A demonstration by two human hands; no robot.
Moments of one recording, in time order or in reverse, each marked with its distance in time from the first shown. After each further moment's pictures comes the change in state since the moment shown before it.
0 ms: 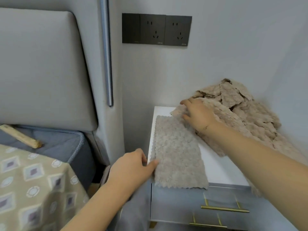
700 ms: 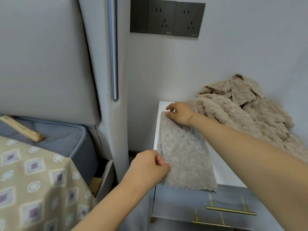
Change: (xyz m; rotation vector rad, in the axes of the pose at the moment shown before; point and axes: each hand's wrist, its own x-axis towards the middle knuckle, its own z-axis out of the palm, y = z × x) left_hand 0.007 0.010 0.016 -0.332 -0.104 0.023; right_hand 0.051 -0.031 0.054 0.196 -0.266 0.022
